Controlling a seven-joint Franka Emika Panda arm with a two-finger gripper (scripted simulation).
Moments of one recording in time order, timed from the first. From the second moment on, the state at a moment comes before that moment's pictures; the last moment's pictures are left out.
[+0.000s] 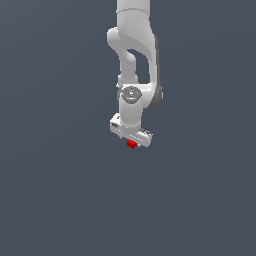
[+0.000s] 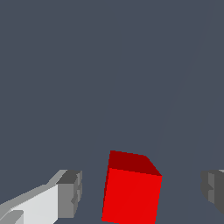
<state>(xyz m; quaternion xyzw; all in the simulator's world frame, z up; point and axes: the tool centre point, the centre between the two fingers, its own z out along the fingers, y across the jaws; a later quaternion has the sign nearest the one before) -0.051 0.010 0.057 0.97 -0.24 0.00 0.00</state>
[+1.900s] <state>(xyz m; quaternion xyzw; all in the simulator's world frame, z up) -0.044 0.029 0.057 0.95 -0.31 0.00 0.00</state>
